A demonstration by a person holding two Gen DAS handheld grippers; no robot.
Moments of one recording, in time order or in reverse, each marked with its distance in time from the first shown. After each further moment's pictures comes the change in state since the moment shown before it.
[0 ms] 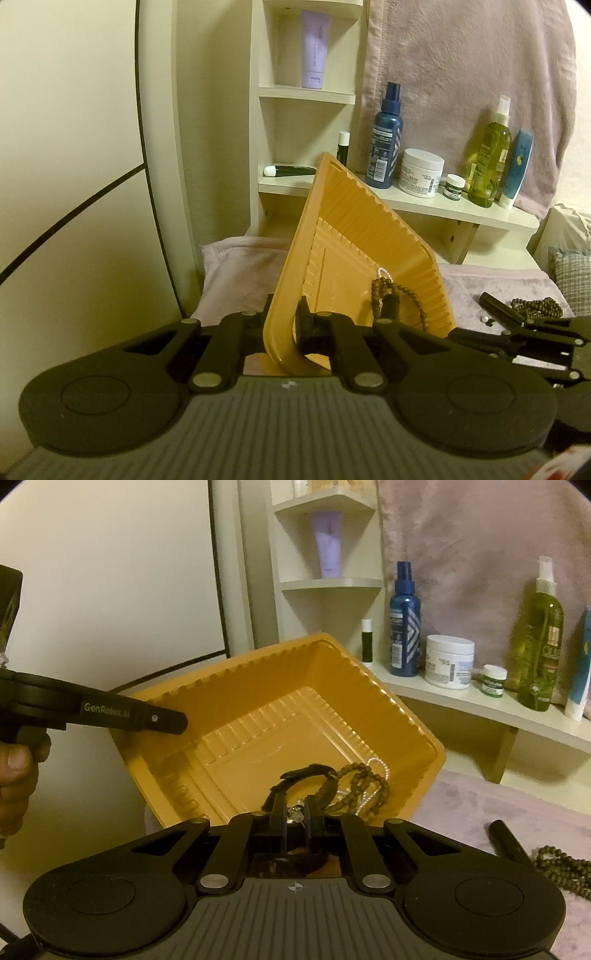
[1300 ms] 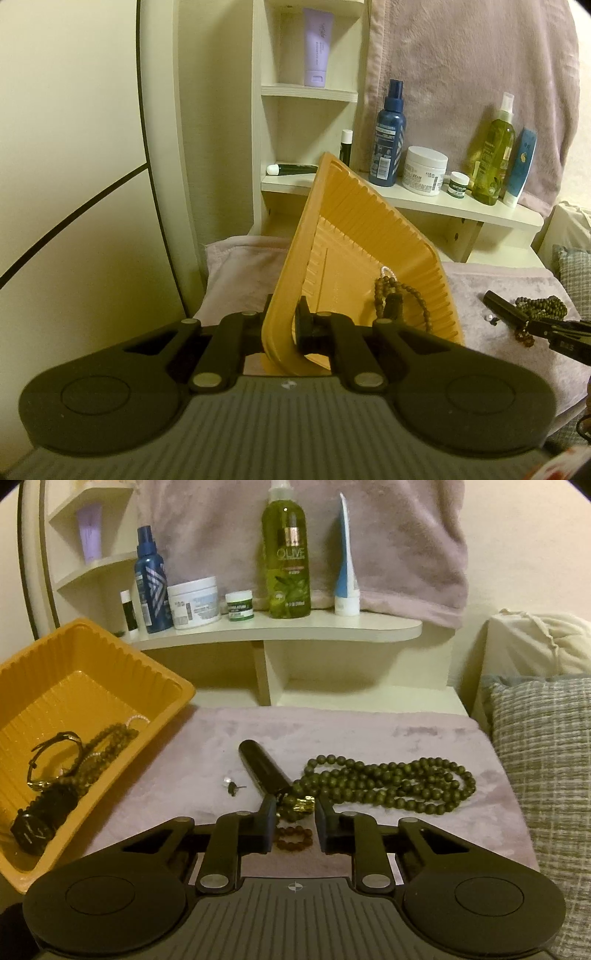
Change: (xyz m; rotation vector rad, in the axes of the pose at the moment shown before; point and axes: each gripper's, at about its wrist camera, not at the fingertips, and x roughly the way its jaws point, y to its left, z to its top) left arm 0.003 -0.001 0.001 0.003 0.007 0.013; right arm -0.039 -0.132 -0.054 0.261 0.070 -0.432
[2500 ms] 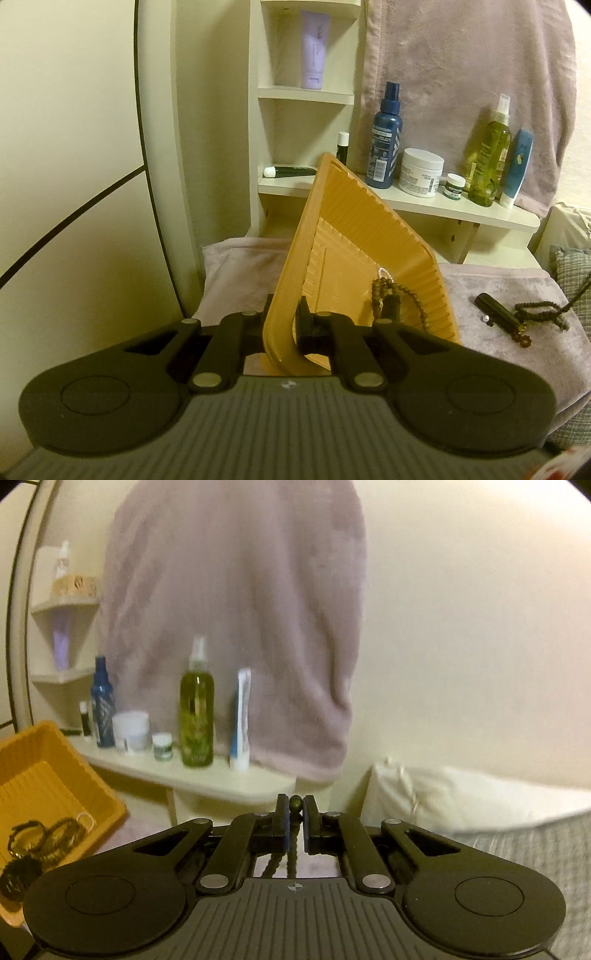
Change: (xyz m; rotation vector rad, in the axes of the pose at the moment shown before) left arm -0.003 0.000 -0.001 0.004 -0.008 -0.008; right arm -0.121 -0.061 0.069 -0.113 -0.292 -0.171
